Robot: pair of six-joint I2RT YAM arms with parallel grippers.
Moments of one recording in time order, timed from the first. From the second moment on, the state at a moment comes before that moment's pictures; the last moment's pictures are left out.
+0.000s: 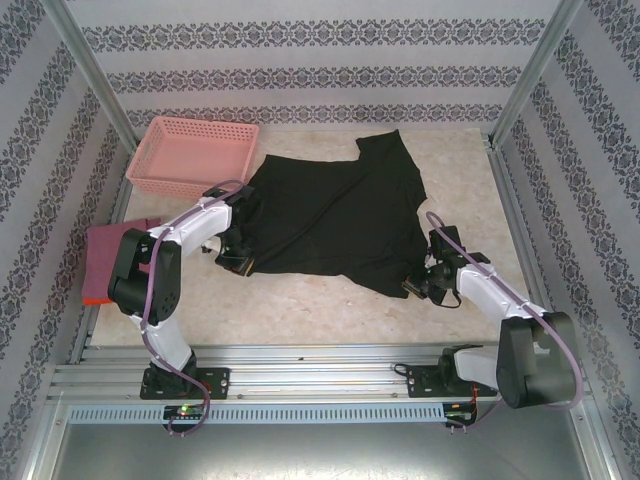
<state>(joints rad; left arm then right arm) -0.31 1.78 1.25 -1.13 0.10 -1.50 0.10 1.23 0.59 -0.63 -0.31 0.70</state>
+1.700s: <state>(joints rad) -0.28 1.92 1.60 -1.23 -0.01 -1.37 0.03 1.28 1.04 -0.86 -0.44 0.80</state>
